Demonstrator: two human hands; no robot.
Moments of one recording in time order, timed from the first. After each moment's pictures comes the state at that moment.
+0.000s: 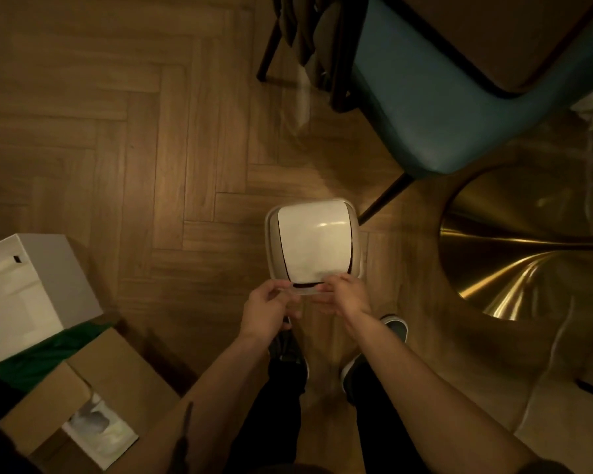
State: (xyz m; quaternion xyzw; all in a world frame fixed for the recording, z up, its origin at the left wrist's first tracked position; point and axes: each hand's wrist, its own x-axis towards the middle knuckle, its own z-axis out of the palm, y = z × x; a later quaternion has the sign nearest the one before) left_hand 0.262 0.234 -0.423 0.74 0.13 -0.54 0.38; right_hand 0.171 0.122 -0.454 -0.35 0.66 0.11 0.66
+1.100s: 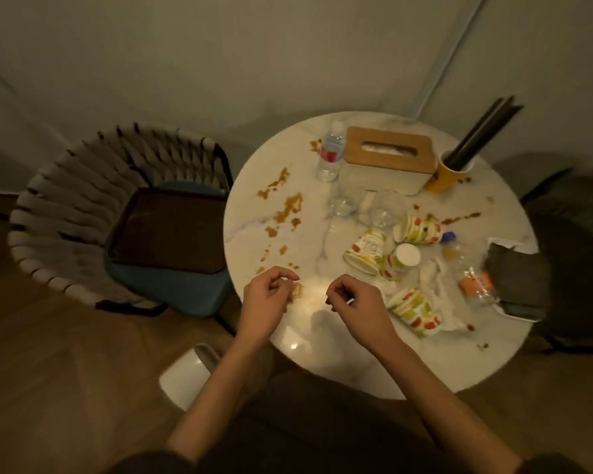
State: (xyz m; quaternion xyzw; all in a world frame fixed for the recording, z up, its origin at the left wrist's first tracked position) left_hand 0.027 -0.048 0.022 0.68 -0.42 -0.44 0.41; right_hand -0.152 -0.073 0.015 -0.65 0.58 -0.24 0.43
